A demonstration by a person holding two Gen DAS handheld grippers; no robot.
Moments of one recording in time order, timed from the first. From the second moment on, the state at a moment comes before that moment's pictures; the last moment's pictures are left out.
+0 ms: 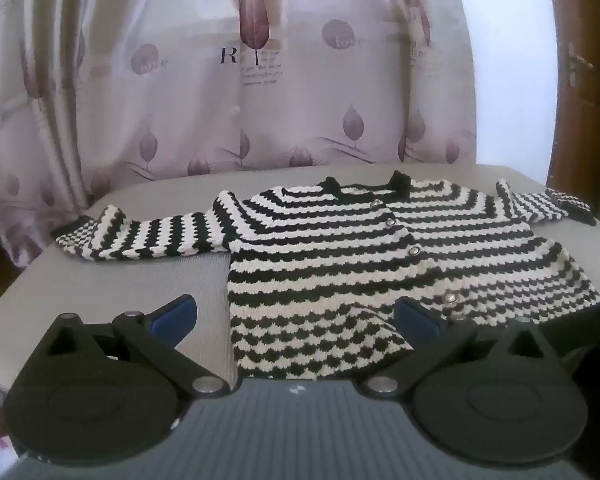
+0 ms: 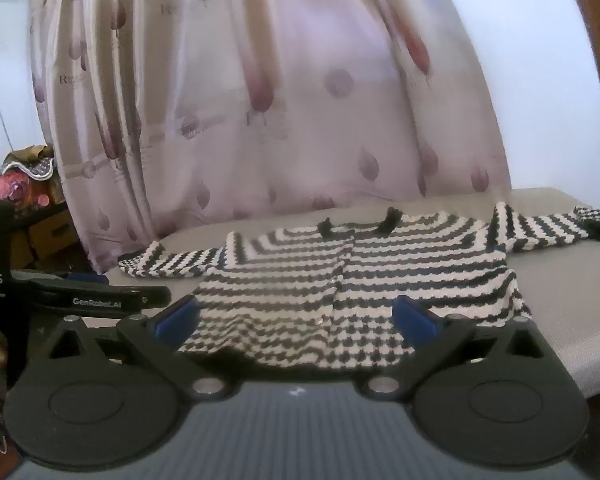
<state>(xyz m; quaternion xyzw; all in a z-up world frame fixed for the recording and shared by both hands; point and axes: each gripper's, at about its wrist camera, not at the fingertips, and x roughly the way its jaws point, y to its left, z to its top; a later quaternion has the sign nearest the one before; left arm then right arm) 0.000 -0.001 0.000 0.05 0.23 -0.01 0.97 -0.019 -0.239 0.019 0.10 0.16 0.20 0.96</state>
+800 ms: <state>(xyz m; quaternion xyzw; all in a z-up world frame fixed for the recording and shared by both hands) 0.000 0.006 -0.003 0.03 0.26 0.00 0.97 -0.024 -0.234 0.009 0.12 0.17 0.20 0.96</state>
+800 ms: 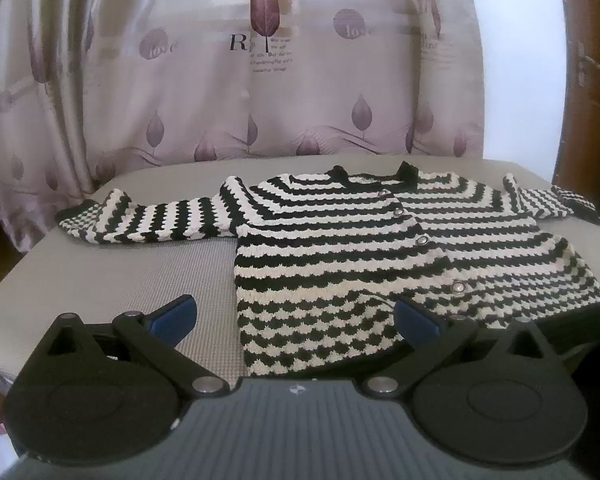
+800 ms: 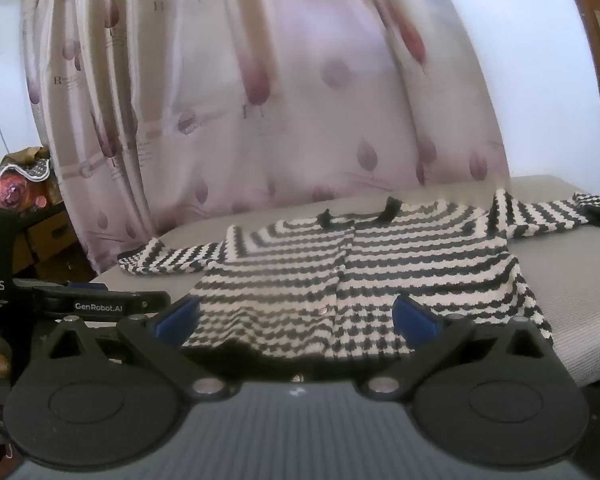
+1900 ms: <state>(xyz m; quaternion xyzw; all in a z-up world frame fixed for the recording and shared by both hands) 0.006 0.017 -0.012 0.02 0.27 0.01 0.96 -0.021 -0.230 0.006 0.12 0.18 0.20 0.96</state>
